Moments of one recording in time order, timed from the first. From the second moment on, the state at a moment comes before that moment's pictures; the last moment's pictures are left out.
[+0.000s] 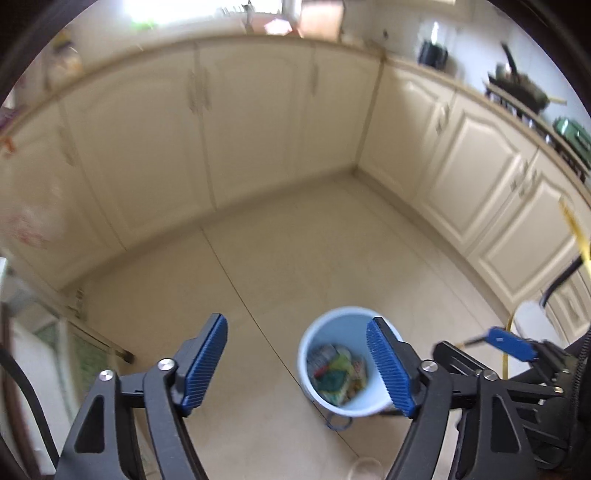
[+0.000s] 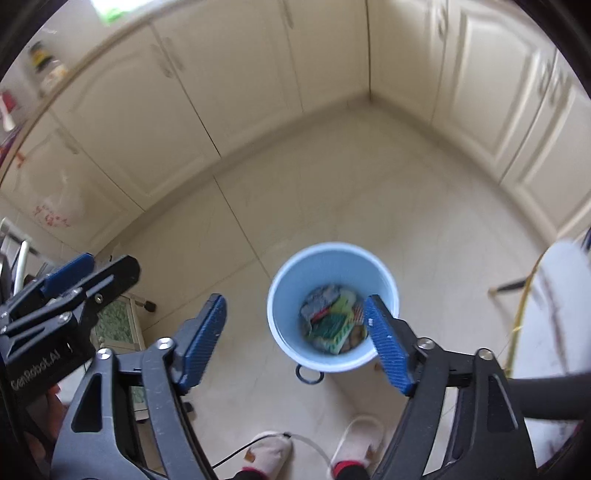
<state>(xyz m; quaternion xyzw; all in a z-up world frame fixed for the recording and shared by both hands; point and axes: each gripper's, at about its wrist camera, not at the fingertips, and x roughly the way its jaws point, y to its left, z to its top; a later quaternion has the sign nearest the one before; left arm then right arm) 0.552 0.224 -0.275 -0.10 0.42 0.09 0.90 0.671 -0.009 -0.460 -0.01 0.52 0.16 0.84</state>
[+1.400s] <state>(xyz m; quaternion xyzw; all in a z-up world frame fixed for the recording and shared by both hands) -0.017 0.035 -0.125 -0.01 0.01 0.01 1.00 0.212 -0.154 -0.038 -0.02 0.08 0.03 1.00</state>
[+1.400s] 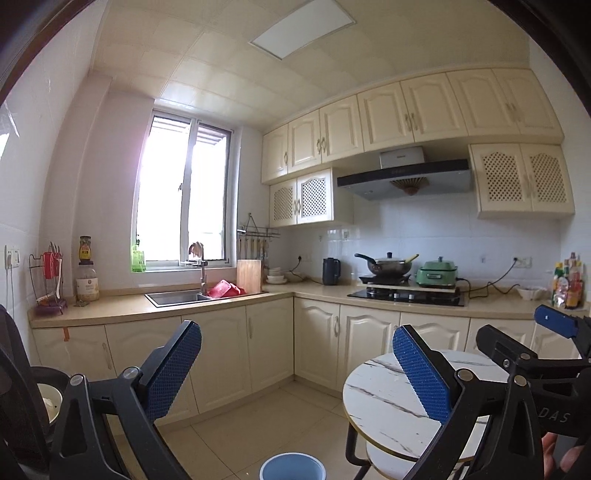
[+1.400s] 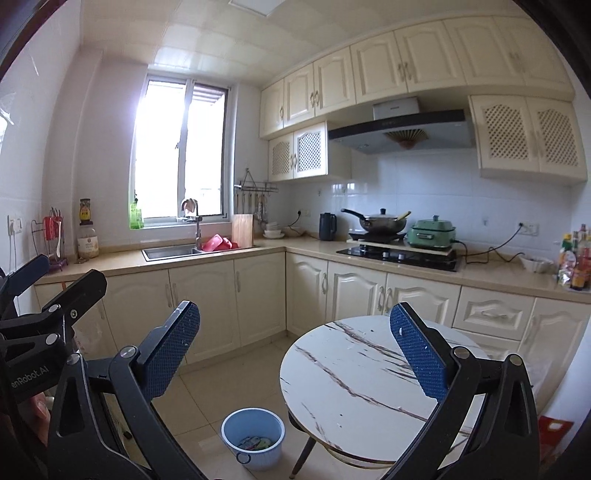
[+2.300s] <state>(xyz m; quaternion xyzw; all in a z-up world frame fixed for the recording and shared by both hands) -0.013 0.042 -0.101 -0.01 0.02 0.01 1.00 0.184 -0.153 -0.047 -0.01 0.07 0.04 1.00</state>
